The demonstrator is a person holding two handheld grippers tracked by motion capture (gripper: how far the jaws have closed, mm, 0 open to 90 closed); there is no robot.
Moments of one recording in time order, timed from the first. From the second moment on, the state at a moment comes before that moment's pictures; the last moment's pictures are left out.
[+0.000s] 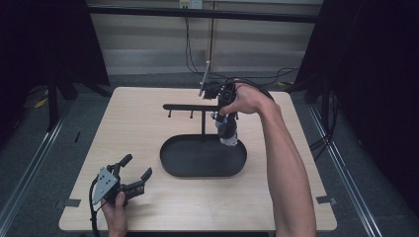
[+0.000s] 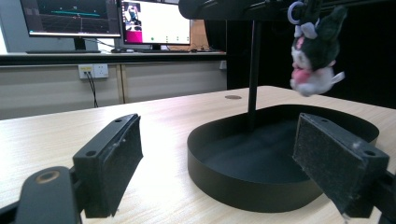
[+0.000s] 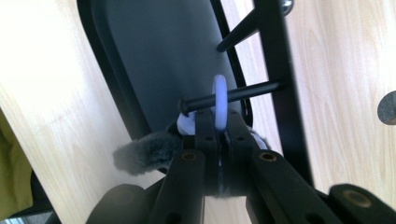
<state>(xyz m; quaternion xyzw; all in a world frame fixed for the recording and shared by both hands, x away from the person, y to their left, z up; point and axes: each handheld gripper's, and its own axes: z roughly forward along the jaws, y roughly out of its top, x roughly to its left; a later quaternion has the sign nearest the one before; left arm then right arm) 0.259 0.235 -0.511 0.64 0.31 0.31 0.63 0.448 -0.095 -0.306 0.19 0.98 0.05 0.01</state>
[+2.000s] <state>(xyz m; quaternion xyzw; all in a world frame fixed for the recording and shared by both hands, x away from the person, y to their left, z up) 0.259 0.235 -0.511 0.64 0.31 0.31 0.63 0.357 -0.138 -0.346 0.27 0.94 0.21 0.02</state>
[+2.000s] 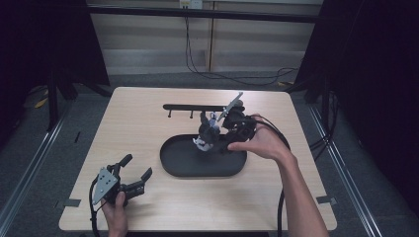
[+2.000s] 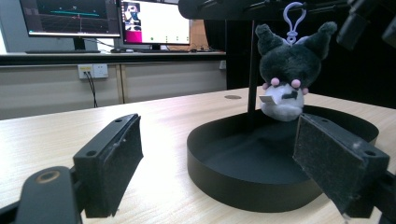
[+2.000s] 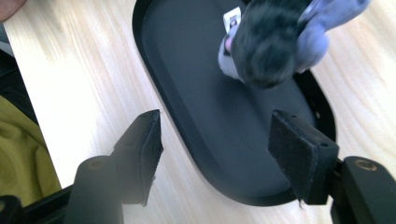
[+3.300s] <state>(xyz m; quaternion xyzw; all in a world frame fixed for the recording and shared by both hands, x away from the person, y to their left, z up) 0.258 0.235 -0.511 0.64 0.31 0.31 0.63 0.240 -0.178 -0.503 0.40 0.72 0.50 0.27</state>
